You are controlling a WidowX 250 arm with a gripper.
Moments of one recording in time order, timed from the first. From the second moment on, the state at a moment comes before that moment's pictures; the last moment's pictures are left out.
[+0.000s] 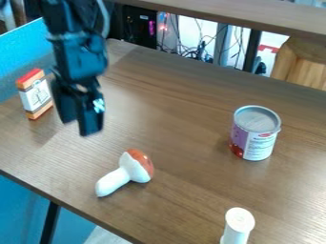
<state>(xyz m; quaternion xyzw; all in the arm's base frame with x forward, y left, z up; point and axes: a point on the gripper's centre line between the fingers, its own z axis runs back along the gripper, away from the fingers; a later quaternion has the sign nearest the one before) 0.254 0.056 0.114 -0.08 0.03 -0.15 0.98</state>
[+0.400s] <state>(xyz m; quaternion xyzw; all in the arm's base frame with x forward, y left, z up) 0.285 0.137 0.158 0.01 -0.02 -0.09 1.00</state>
